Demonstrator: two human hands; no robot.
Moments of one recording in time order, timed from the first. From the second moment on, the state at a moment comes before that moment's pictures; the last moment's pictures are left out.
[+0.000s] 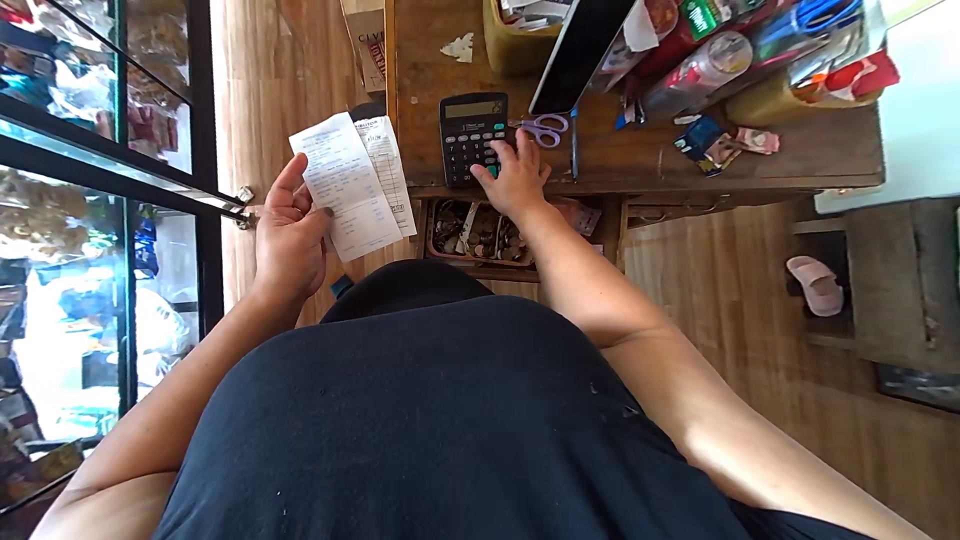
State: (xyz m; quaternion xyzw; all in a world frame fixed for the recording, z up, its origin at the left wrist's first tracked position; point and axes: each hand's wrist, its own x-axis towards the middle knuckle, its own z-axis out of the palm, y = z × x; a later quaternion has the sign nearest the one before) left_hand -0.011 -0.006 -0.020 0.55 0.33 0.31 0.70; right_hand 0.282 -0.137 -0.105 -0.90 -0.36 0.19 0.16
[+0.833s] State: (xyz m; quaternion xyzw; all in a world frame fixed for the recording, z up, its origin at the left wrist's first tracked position) left_hand -0.009 -0.009 -0.035 0.51 0.40 0.26 0.71; right_hand 0.288 -0.146 -0.113 -0.91 -0.34 0.19 0.13
